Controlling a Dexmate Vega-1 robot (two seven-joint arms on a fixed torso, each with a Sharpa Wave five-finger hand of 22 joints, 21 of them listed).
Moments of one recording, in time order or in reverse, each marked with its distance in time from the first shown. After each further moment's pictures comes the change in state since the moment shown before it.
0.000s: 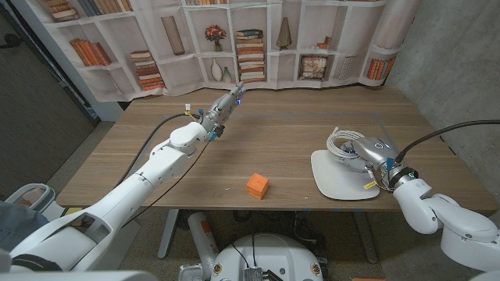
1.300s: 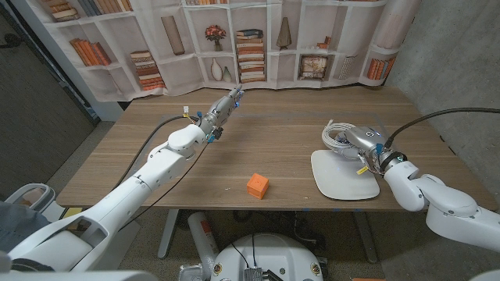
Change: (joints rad) left arm 0.022 0.016 -0.008 -0.016 -0.008 0.007 0.006; left_hand -0.004 -0.004 0.007 -0.001 0.000 0.000 0.000 0.000 0.000 0.000 0.000 0.000 0.000 0.000 0.000 0.000 0.000 0.000 0.000 0.000 0.000; right arm 0.265 0.013 -0.162 0.089 -0.015 0.043 0.090; right_hand -0.021 -0.010 0.008 0.000 -0.001 -0.004 0.003 0.004 0.001 -0.003 0.000 0.011 -0.005 -0.002 -0.002 0.007 -0.004 0.014 0.000 -0.041 0.000
